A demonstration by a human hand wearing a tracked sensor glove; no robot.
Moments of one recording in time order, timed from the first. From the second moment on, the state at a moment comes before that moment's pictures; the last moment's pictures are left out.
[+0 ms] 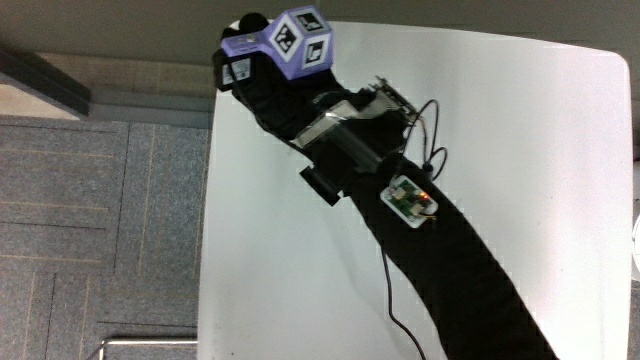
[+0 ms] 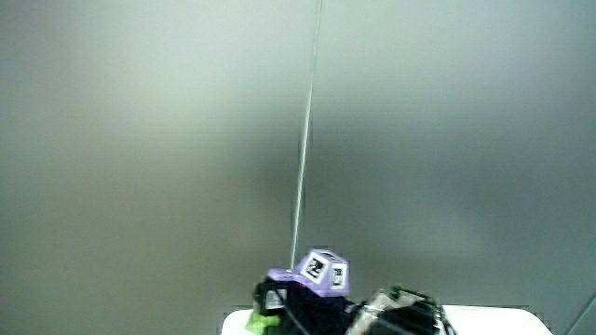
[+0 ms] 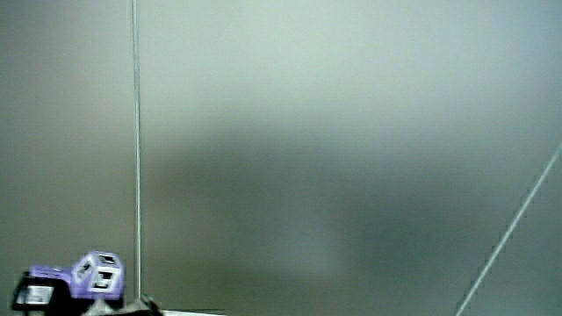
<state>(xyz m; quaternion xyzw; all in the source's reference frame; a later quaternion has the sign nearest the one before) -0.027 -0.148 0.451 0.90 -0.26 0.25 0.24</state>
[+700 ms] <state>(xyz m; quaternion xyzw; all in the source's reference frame) -0.016 -0.147 0.495 0.92 -0.20 0.20 0.27</state>
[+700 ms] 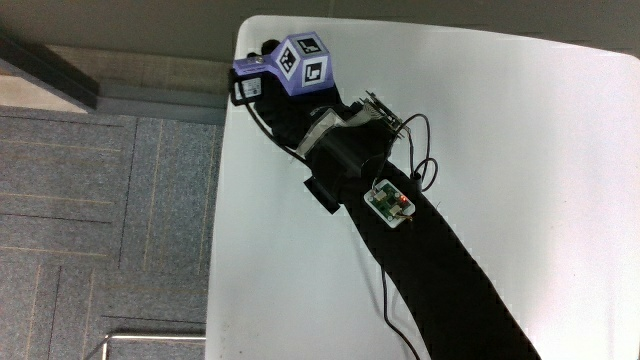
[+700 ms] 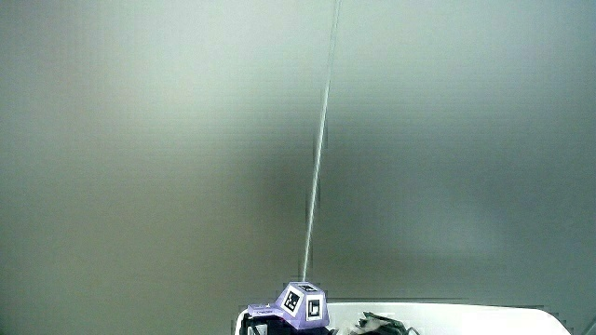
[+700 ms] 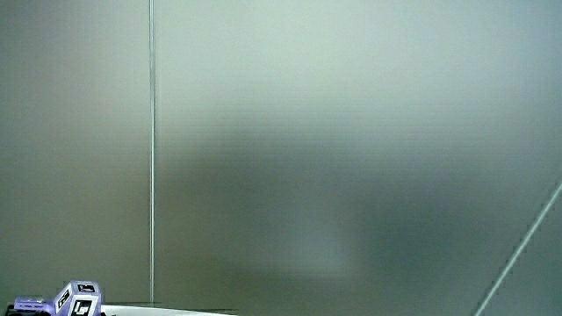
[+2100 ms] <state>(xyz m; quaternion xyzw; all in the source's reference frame) 0.001 -0.137 0.500 0.93 -0.20 0.21 0.24</state>
